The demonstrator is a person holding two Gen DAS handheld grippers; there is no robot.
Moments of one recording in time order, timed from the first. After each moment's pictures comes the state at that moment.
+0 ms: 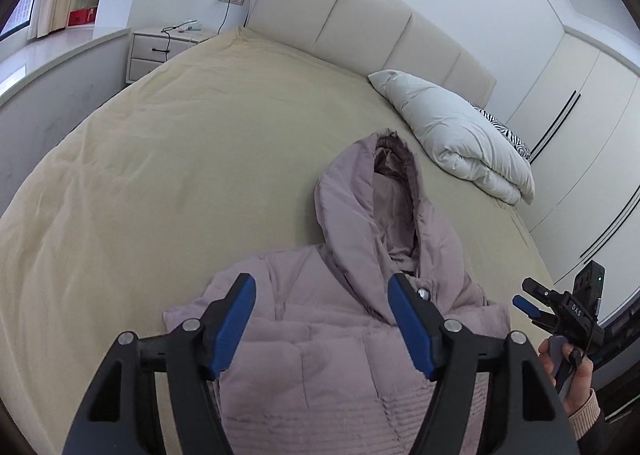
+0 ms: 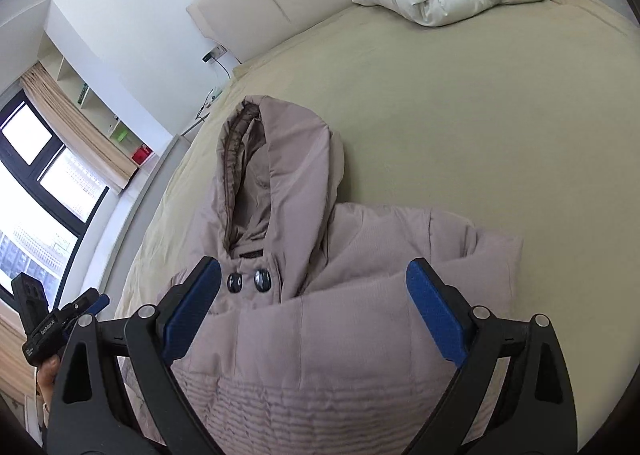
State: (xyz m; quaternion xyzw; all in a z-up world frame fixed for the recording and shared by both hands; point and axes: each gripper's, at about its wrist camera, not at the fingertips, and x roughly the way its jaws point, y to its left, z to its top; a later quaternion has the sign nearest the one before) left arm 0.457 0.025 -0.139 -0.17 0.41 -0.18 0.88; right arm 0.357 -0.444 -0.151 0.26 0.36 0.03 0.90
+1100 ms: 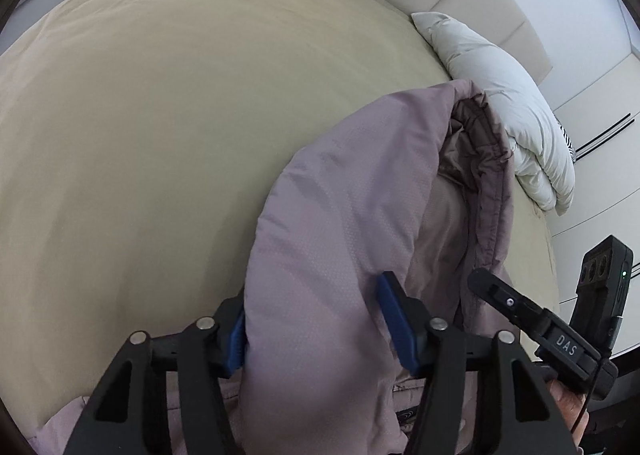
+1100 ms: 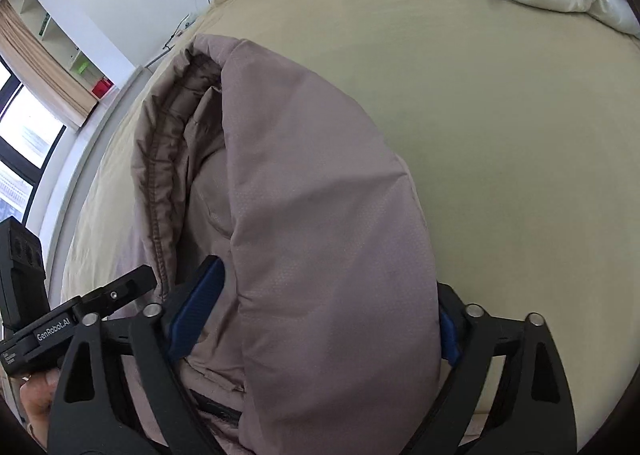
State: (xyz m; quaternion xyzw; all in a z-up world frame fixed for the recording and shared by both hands) left arm 0.648 -0.102 -0.240 -0.20 0.53 -0.16 0.81; right arm 0.614 -0.385 -0.212 0.17 0.48 0.02 0.86
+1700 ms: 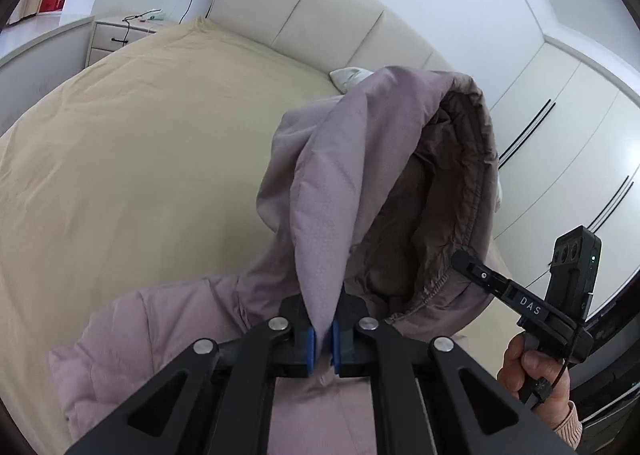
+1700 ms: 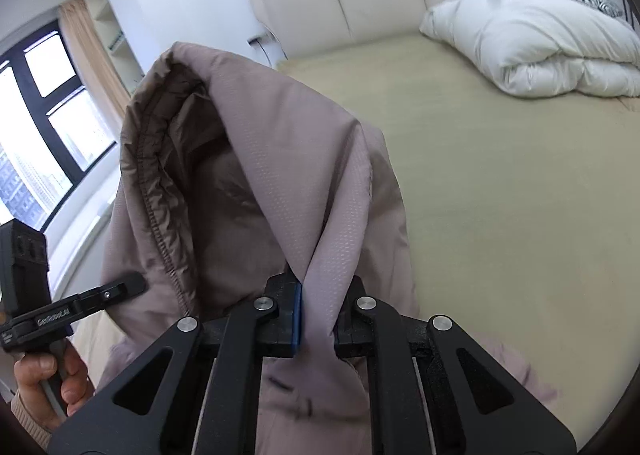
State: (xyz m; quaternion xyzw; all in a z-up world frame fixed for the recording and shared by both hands) left arm 0.487 -0.056 -0.132 -0.20 0.38 -0.25 0.87; right arm 0.451 -0.364 -0.107 0.12 0.33 0.08 0.93
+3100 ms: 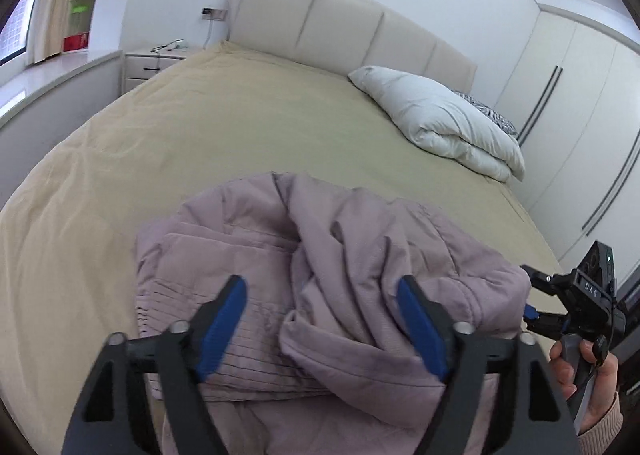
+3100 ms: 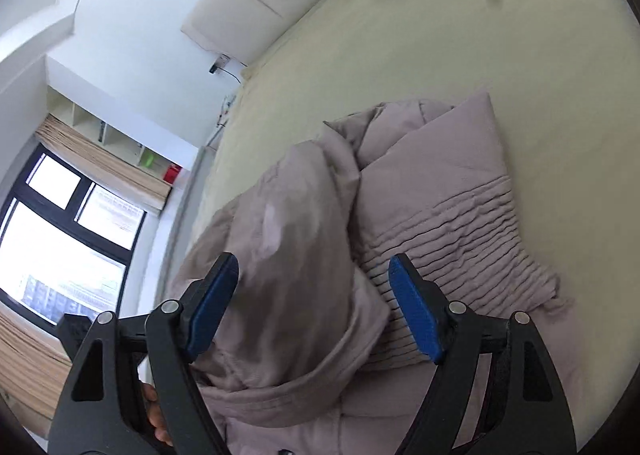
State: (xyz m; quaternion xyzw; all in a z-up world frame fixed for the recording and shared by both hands) left arm 0.347 -0.025 -0.143 -0.13 0.37 -0.18 0.90; right arm 0.248 -0.441 -0.155 0.37 0.36 0.06 0.85
